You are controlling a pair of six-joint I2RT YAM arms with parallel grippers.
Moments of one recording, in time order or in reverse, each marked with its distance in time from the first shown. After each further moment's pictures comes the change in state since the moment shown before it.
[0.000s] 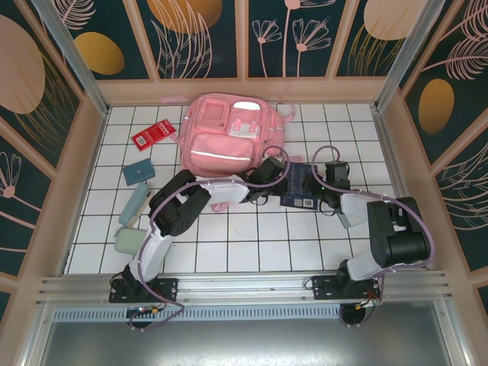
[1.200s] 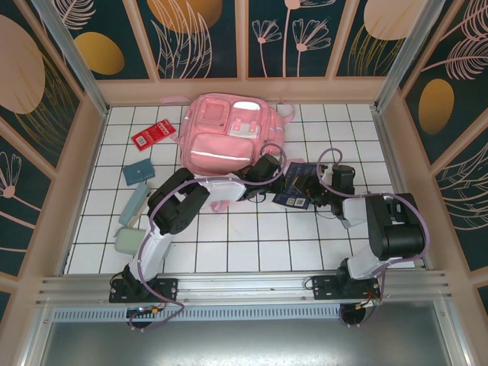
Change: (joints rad) left arm 0.025 0.000 -0.020 0.055 0.065 0.015; right arm -0.072 0.053 -0.095 0.302 -0.523 0.203
